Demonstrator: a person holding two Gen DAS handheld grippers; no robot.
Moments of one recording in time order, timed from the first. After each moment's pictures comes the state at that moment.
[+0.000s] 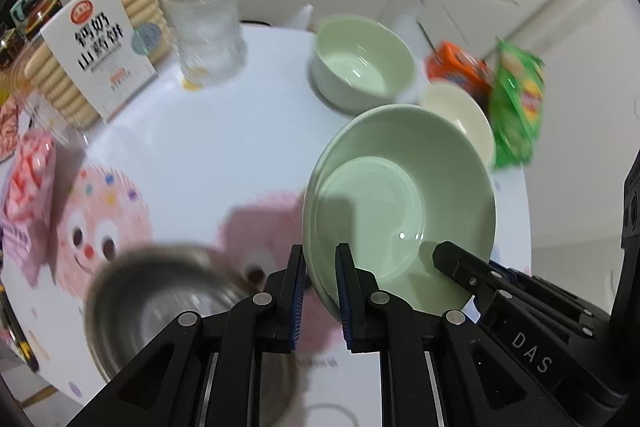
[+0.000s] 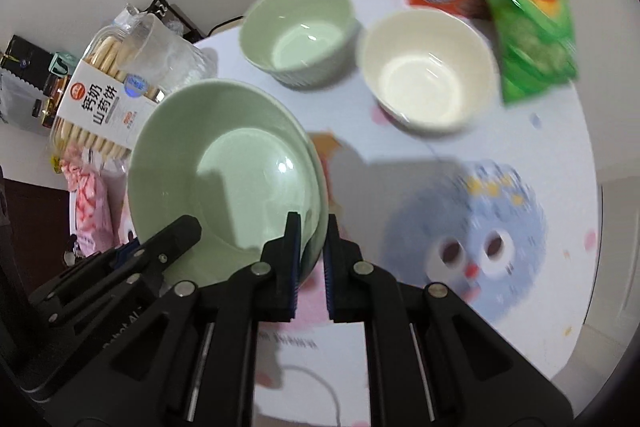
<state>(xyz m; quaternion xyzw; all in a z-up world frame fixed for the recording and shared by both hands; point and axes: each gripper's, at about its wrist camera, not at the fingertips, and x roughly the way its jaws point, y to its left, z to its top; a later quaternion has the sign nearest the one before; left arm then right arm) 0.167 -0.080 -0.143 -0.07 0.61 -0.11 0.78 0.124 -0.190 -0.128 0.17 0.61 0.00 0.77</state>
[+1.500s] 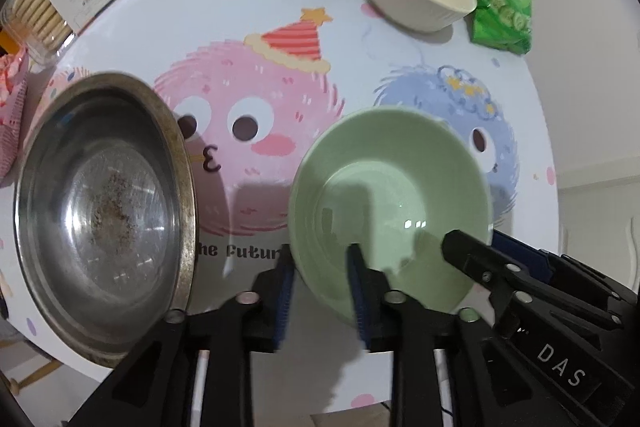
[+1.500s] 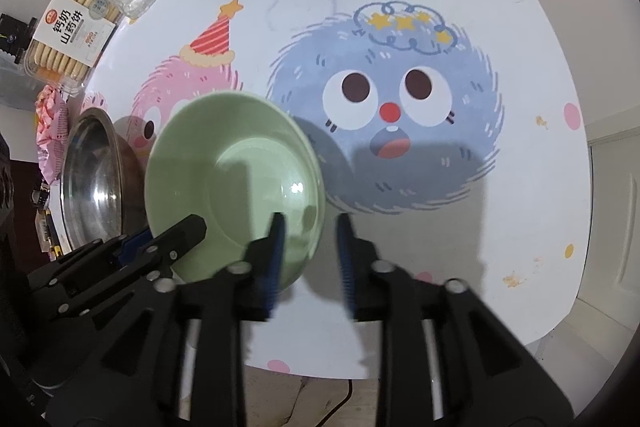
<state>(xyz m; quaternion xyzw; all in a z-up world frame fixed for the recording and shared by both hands) 0.086 -0.127 -0.197 -0.03 0.65 -0.11 0.75 0.020 -0.236 -0.177 0.16 0.65 0.00 0.74</state>
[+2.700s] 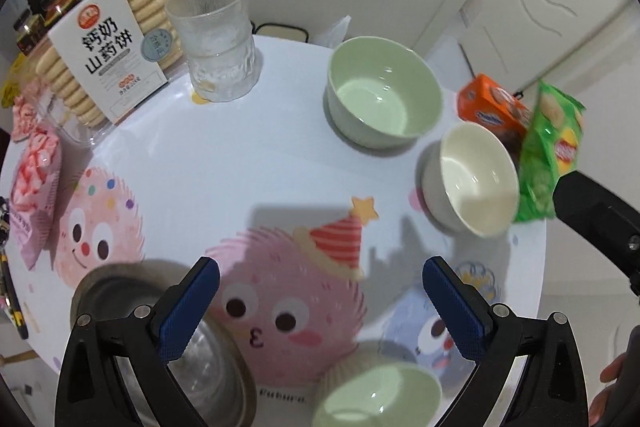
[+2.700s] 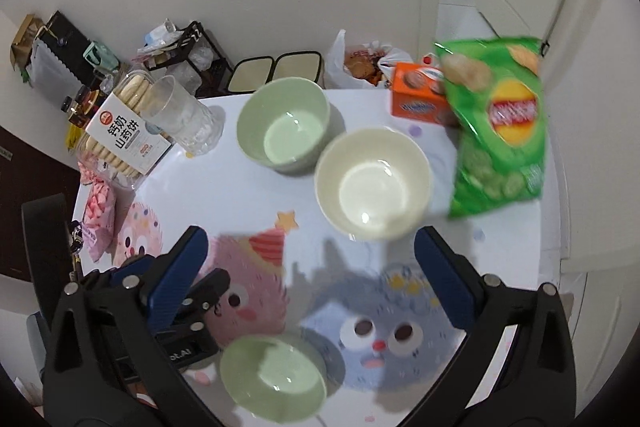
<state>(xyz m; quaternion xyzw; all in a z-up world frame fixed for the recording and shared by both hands) 0.234 -0.095 -0.140 -0.11 0.61 -0.01 0.79 0.187 -0.246 -0.069 0.09 0.55 0.08 0.83</state>
